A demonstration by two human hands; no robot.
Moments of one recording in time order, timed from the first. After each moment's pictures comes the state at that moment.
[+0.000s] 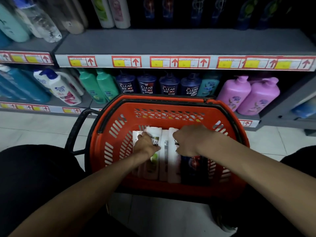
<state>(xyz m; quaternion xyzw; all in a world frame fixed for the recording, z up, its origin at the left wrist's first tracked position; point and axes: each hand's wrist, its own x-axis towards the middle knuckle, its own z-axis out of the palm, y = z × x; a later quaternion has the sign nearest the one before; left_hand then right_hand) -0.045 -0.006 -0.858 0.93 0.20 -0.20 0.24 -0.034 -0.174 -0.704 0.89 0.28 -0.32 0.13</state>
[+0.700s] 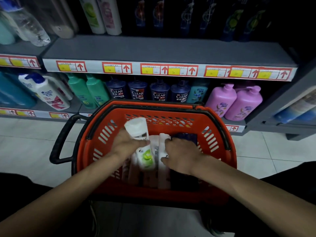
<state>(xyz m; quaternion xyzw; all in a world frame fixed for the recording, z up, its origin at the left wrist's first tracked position) -0.048 0.020 -0.798 0.82 0.21 -0.12 0.51 -0.061 -0.187 -0.730 0.94 0.23 -0.24 -0.04</state>
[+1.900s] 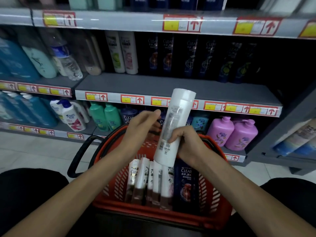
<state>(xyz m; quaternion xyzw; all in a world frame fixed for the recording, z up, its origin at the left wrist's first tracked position) -0.053 -0.018 -0.627 0.72 0.06 0.04 0.69 -0.029 -0.174 -0.650 0.53 -0.02 -0.28 -0.80</state>
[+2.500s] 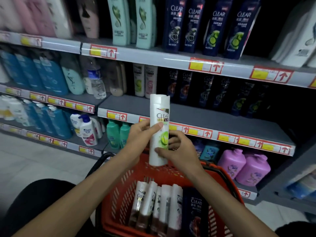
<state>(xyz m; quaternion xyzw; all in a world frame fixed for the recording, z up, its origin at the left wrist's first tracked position) -0.033 0.035 -0.602 0.66 0.09 0.12 0.74 -0.017 -0.114 -0.632 0.83 0.14 0.00 -0.54</state>
